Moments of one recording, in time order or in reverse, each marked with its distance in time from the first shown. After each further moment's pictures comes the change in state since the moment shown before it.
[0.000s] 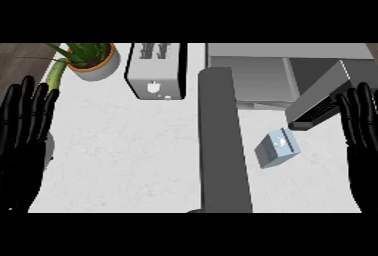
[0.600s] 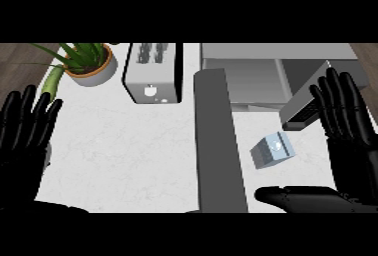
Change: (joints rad) left arm 0.052 -0.021 0.072 0.025 0.233 -0.088 0.057; right arm -0.118 0.028 0.097 -0.040 0.094 -0.042 0.261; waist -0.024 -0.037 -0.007
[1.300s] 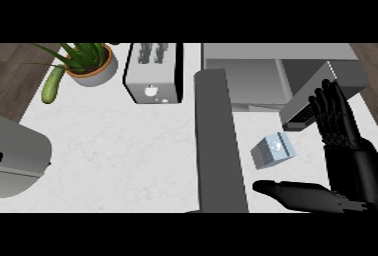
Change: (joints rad) left arm 0.333 0.023 0.174 -0.247 0.267 -0.188 0.036; right arm 0.071 0.014 0.005 0.037 0.091 -0.032 0.021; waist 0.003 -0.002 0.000
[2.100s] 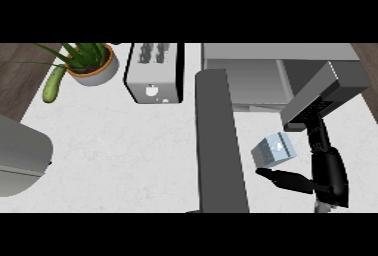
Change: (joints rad) left arm 0.156 -0.016 0.143 0.004 0.095 -0.153 -0.028; right arm 0.096 0.021 -0.122 0.436 0.023 -0.070 -0.348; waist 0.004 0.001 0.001
